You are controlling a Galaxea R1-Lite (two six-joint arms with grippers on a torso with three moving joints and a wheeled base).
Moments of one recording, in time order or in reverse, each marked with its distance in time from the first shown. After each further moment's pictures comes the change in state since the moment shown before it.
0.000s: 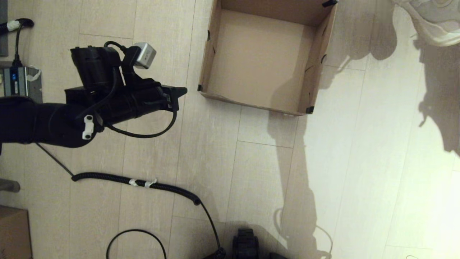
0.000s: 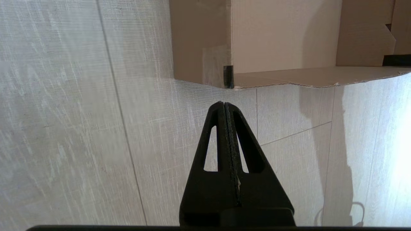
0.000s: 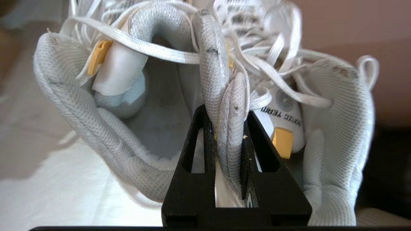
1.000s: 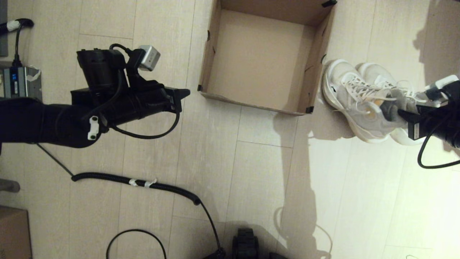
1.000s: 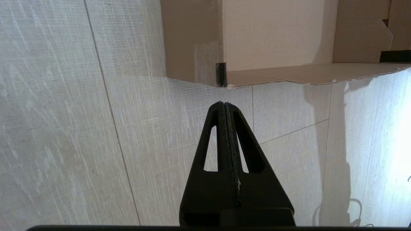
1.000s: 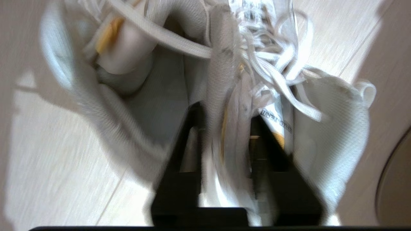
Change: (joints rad) left arm -0.008 0.018 -0.009 0.000 -0.007 0.001; right arm 0.037 0.097 0.785 -0.475 0.213 -0.106
